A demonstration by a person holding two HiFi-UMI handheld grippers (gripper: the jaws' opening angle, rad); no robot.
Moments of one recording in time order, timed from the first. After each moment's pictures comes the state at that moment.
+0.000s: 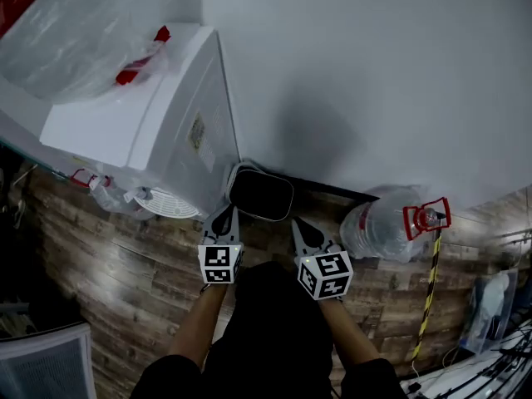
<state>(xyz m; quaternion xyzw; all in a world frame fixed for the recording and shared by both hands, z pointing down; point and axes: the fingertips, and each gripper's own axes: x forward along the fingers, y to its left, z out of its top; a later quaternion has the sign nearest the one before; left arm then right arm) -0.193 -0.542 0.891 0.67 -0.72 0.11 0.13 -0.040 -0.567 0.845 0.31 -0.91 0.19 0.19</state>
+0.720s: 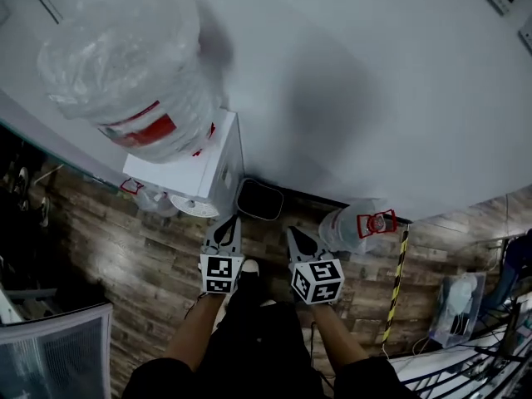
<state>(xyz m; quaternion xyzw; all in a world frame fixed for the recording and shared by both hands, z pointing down) -0.157 -0.490 0.577 0.68 -0.70 0.15 0.14 -0.022 -0.522 0.551 0.31 -0.90 0.23 0.20</state>
